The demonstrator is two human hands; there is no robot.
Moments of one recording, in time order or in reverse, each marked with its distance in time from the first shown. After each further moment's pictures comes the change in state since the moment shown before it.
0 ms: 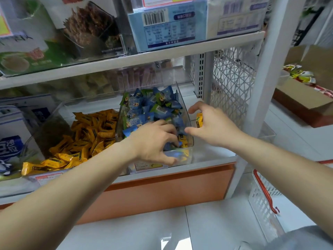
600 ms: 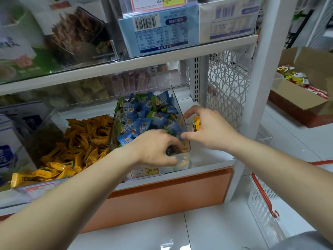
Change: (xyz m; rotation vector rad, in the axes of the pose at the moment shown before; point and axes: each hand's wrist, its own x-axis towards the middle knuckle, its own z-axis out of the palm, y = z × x) left_hand 0.014 0.011 -0.004 -0.189 -0.067 -0.040; right_hand 0.003 0.004 -0.002 0.066 -0.020 0.028
